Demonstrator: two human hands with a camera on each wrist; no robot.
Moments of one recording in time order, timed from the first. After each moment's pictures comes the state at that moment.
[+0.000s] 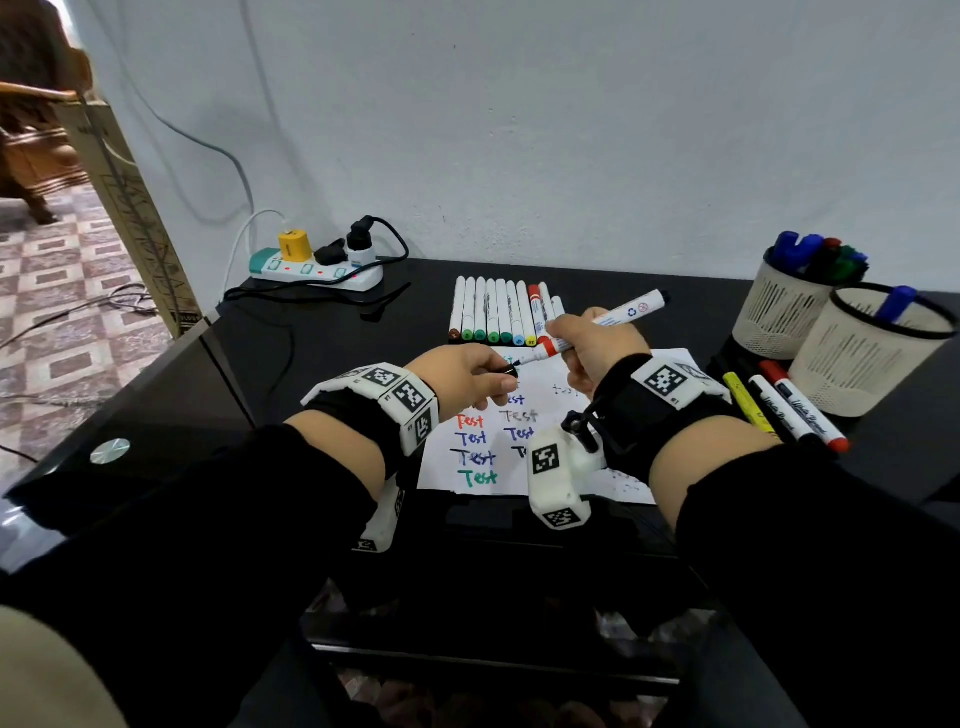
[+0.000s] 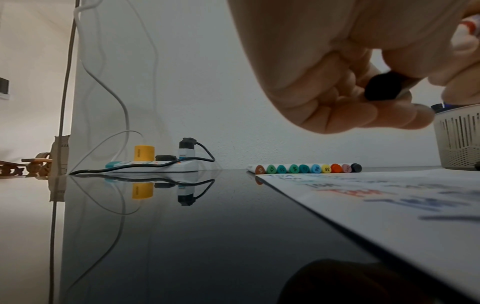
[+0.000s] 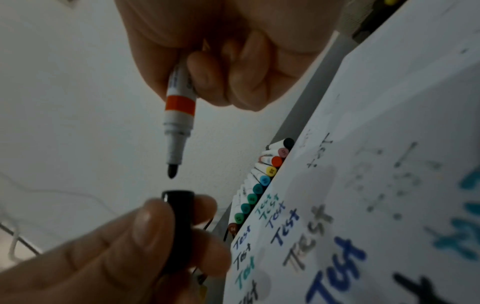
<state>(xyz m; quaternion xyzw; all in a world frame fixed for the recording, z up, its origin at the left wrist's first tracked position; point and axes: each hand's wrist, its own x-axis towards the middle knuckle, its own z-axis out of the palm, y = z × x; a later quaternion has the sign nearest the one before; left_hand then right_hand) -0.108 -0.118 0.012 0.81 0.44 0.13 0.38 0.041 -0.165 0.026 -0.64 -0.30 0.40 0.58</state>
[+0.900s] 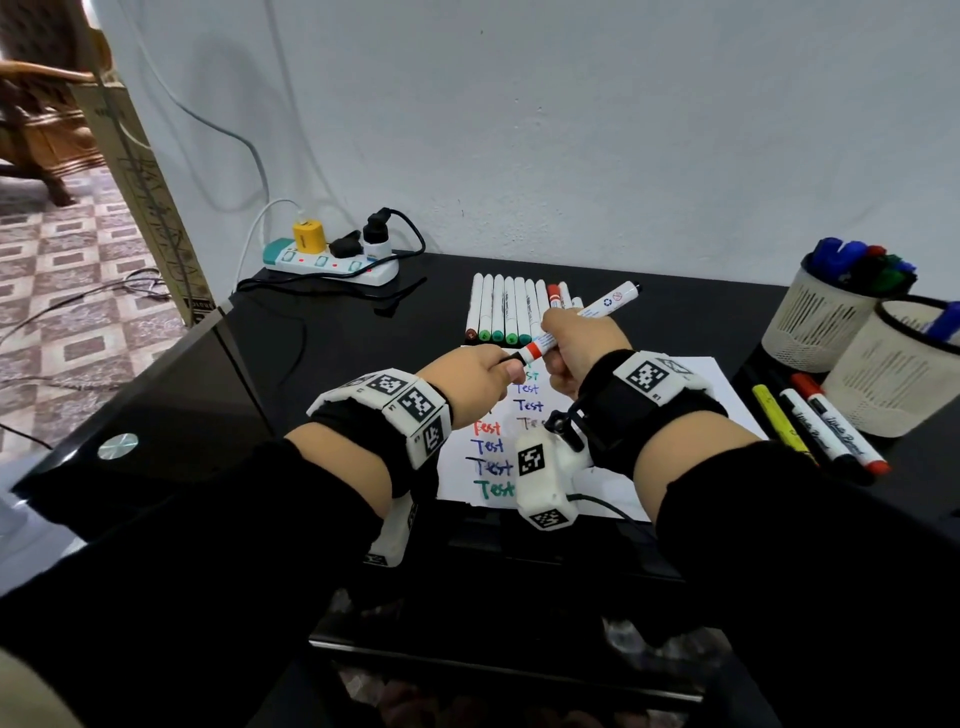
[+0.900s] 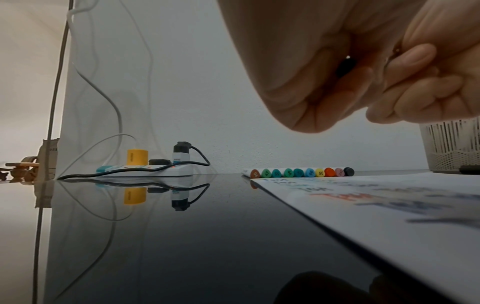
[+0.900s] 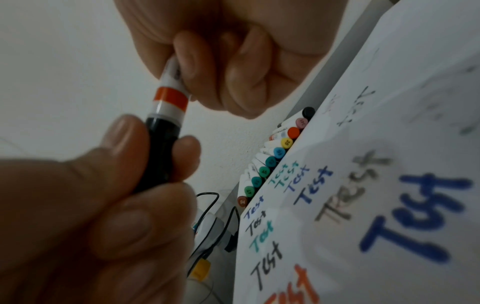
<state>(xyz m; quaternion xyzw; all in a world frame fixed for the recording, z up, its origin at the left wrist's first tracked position) -0.109 -0.113 0.011 0.80 0.46 0.15 0.36 0.017 -0.134 0.027 -0.67 -0.29 0.43 0.53</state>
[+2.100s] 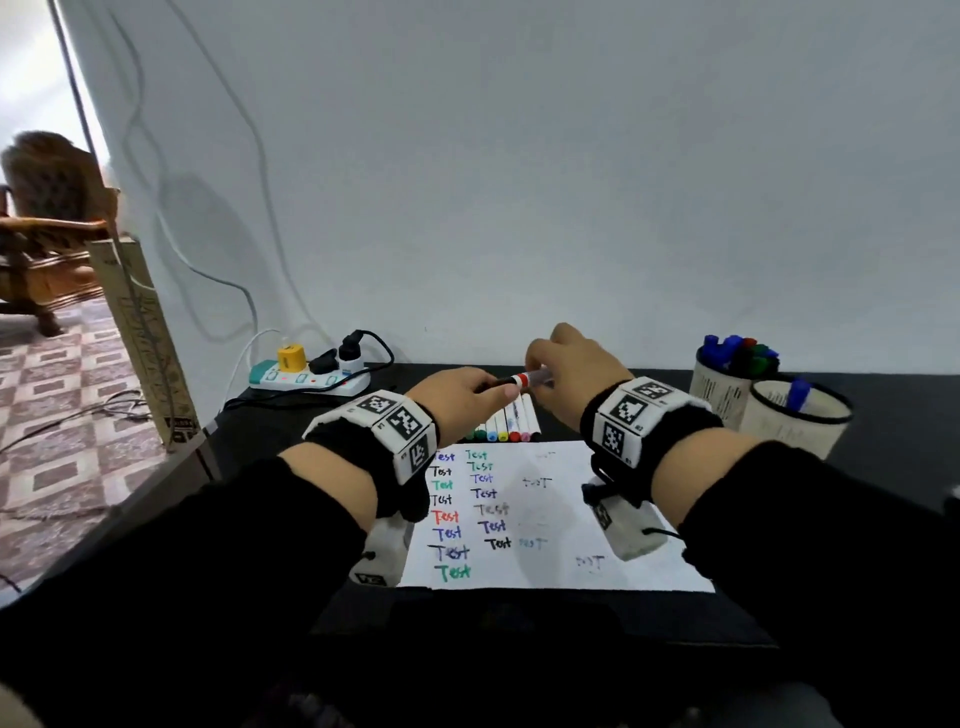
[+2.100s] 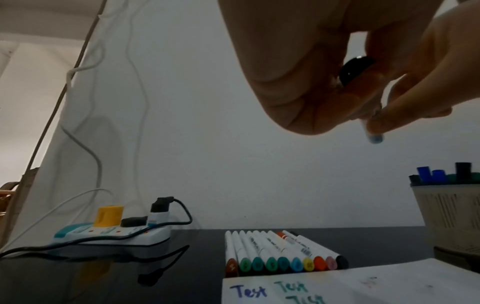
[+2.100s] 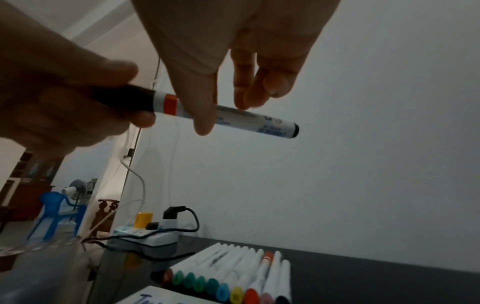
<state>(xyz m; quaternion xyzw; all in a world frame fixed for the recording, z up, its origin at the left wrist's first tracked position) -0.088 -0.135 0.096 0.86 0.43 0.15 0.22 0.063 -0.173 0.097 -0.71 -0.67 -0.09 0.18</state>
